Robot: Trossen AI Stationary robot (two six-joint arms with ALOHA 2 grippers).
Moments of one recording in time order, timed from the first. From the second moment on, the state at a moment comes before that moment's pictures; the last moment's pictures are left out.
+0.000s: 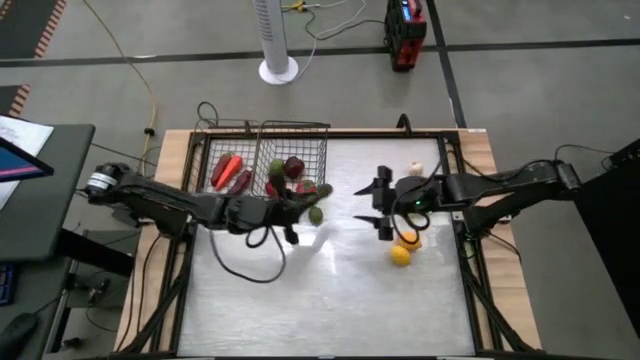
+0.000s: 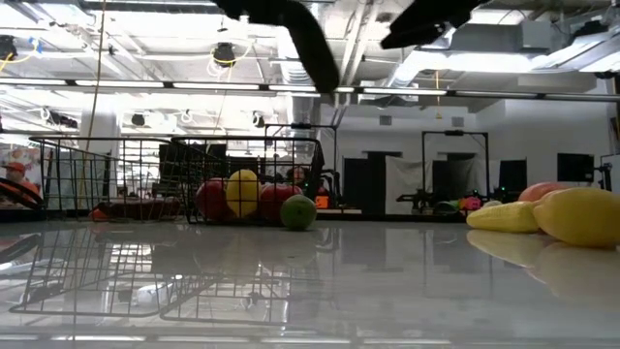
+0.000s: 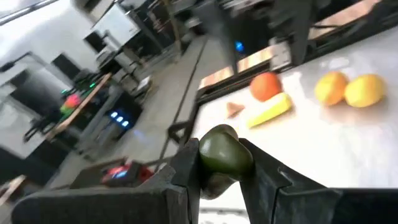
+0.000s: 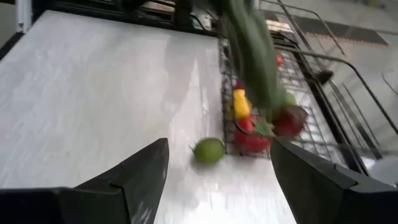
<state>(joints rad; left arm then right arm) -0.19 1.34 0.93 0.16 -0.63 0.47 0.12 1.16 0.96 -0.31 0.23 -0.10</state>
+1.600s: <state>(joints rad) -0.09 1.29 0.93 -0.39 -0.54 -0.17 0.13 1.41 0.73 0.07 0.26 0.04</state>
